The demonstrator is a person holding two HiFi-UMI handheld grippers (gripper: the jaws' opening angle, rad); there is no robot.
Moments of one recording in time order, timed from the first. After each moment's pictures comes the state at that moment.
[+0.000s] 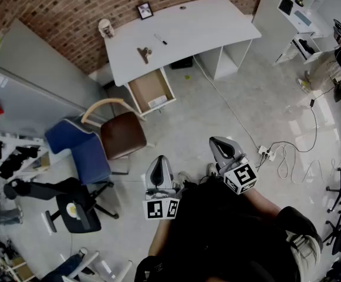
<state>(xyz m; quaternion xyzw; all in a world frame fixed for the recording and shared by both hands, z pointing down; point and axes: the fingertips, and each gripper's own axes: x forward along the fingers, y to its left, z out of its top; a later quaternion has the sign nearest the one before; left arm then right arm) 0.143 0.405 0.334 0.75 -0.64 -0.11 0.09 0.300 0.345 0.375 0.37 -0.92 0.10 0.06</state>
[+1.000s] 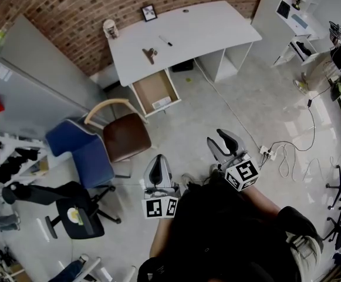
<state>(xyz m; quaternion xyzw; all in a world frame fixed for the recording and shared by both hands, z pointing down) 0.076 0.418 0.339 0.76 -0.63 -0.11 0.09 0.248 0.350 0.364 0.40 -0.91 0.09 0.05</state>
